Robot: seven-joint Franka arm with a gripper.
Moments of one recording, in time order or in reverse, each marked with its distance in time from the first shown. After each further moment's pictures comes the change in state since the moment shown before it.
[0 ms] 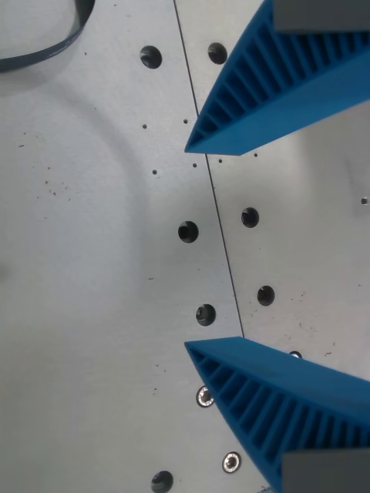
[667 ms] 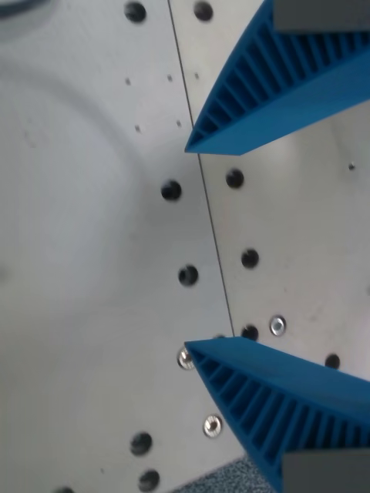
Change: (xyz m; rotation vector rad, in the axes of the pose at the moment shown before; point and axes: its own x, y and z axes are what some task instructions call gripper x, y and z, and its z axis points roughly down) arm -0.018 -0.041 0.000 0.001 0.000 -0.014
